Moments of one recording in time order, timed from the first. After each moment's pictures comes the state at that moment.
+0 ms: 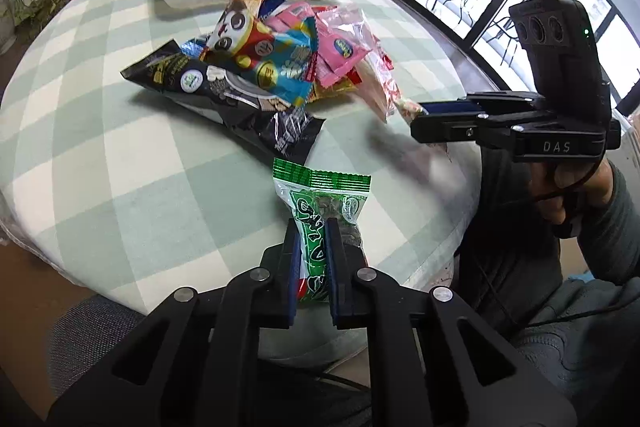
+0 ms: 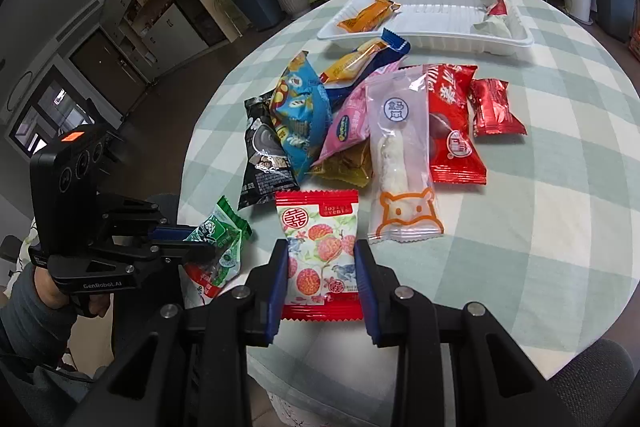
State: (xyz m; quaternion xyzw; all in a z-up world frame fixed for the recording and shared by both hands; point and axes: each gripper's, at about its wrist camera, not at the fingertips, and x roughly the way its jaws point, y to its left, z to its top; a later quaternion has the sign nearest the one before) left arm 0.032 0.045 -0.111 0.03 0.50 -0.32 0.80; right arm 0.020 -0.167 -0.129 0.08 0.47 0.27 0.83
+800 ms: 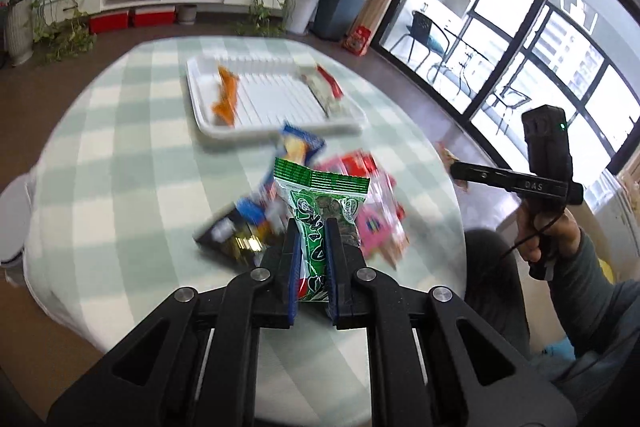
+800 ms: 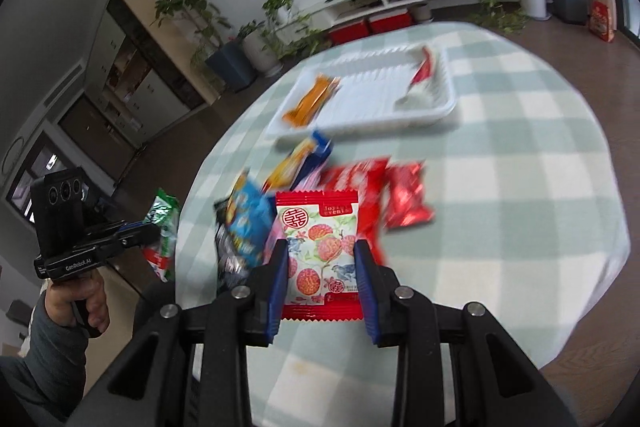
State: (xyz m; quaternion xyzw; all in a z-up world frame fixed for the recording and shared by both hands) left arm 0.122 0.091 -0.011 -0.05 0.41 -0.32 0.85; right arm 0.063 -0.259 -0.072 0.17 0.40 0.20 0.88
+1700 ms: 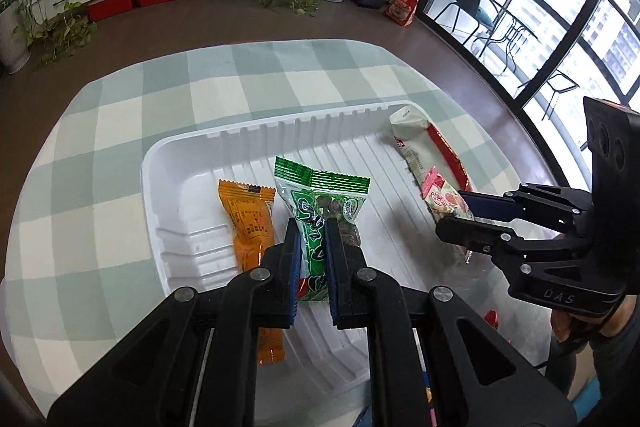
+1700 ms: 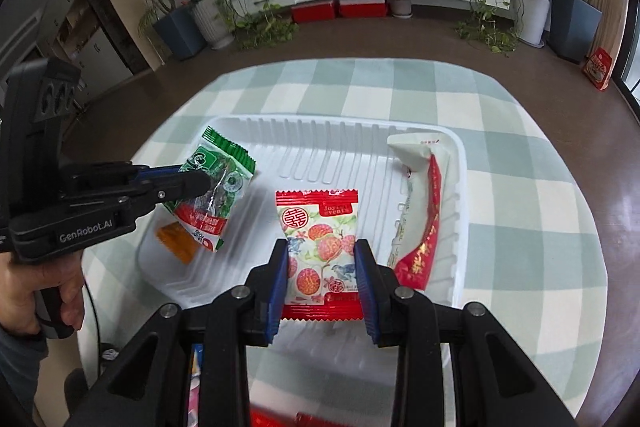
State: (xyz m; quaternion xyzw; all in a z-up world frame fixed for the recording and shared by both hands) left arm 0.420 -0.025 -0.078 0.01 0.49 -0.26 0.83; right arm 0.300 -0.217 -0.093 0.05 0.48 0.13 0.87
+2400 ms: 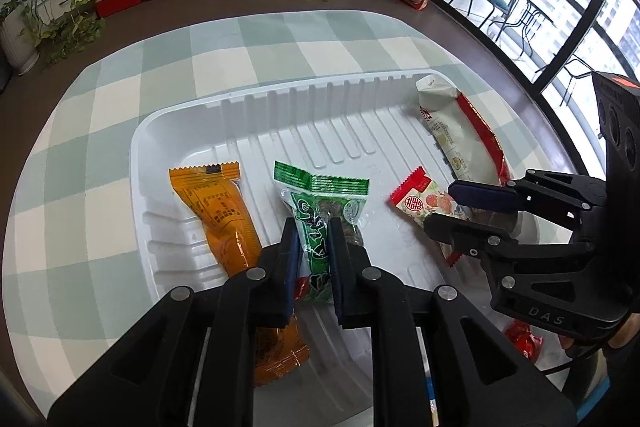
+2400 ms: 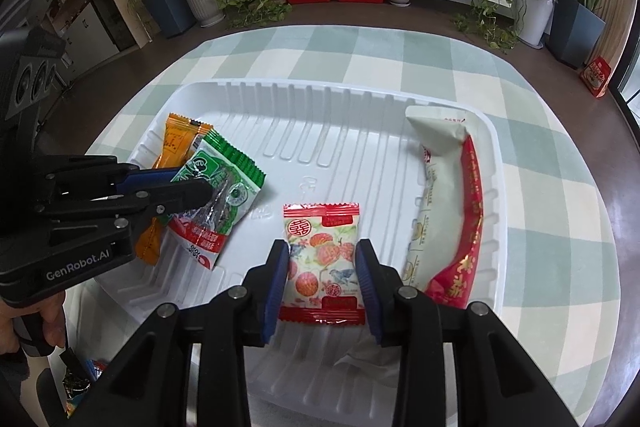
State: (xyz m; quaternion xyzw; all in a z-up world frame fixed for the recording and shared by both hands) left arm 0.422 -0.033 -0.108 0.03 0.51 -0.24 0.83; right arm 0.315 -0.195 -0.125 0.01 0.50 0.12 0.86
